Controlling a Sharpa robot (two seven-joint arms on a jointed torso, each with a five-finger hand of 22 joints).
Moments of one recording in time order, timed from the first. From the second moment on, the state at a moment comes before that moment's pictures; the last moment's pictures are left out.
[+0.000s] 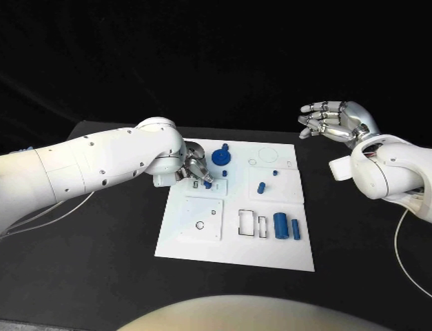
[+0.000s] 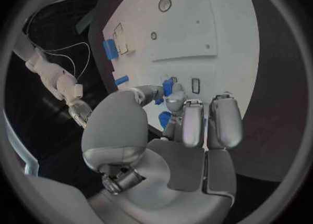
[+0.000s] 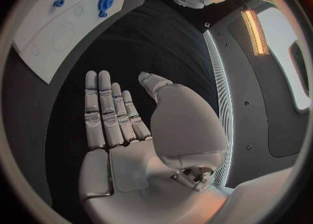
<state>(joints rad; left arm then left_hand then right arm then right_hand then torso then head) 1.27 -0.62 -0.06 1.31 -0.98 0.26 -0.57 1.12 -0.18 0.72 0.21 0.40 0.77 0.08 0.82 0.75 1.25 -0.01 1.18 0.95 1.46 -0.07 1.42 1.31 0.09 1.43 0.03 1.40 1.20 1.27 -0.86 -0.13 1.42 -0.39 -0.51 0.30 1.27 -0.14 0.42 0.11 0.24 0.68 0.18 0.23 0.44 0.77 0.20 0.47 0.13 1.00 0.13 0.41 0.43 0.17 0.94 0.23 0.23 0.46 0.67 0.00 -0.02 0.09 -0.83</state>
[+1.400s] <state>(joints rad) 1.27 -0.63 -0.06 1.30 -1.00 0.29 -0.57 1.11 -0.19 0.72 0.21 0.41 0.78 0.08 0.82 0.75 1.25 -0.01 1.18 0.95 1.47 -0.07 1.42 1.31 0.08 1.43 0.03 1.40 1.20 1.27 -0.86 -0.13 1.42 -0.38 -0.51 0.30 1.26 -0.13 0.41 0.11 0.24 0.68 0.18 0.23 0.44 0.77 0.20 0.47 0.13 1.00 0.14 0.40 0.43 0.17 0.94 0.23 0.22 0.46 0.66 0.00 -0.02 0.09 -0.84</state>
